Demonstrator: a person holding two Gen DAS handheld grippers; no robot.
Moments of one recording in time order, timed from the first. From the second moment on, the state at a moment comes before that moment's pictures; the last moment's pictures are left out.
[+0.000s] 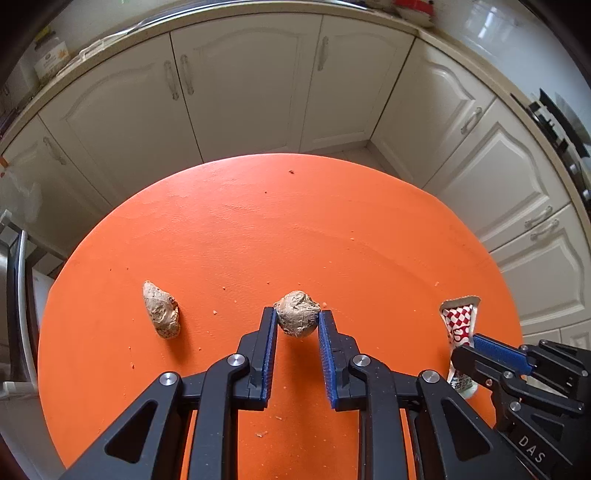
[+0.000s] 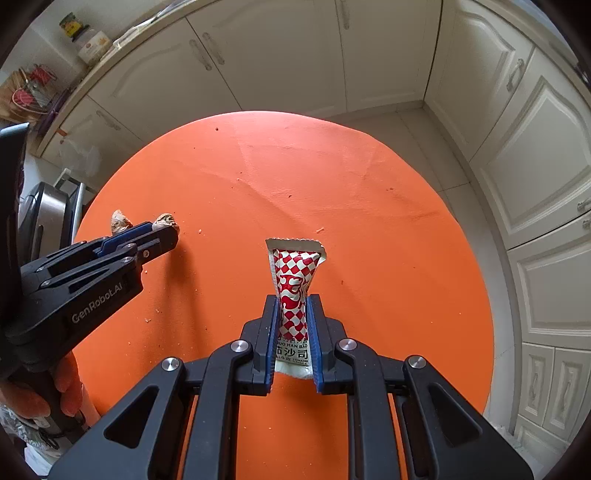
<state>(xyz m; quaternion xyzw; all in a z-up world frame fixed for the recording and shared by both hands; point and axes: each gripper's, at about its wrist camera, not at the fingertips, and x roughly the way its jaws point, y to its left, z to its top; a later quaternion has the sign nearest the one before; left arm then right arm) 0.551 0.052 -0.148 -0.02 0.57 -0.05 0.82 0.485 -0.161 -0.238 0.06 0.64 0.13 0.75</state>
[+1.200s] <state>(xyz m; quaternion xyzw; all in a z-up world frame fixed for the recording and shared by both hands) 0.393 -0.176 -0.100 0.11 0.54 -0.19 0.81 0.328 -0.381 -0.221 0.17 0.62 0.01 0.77</state>
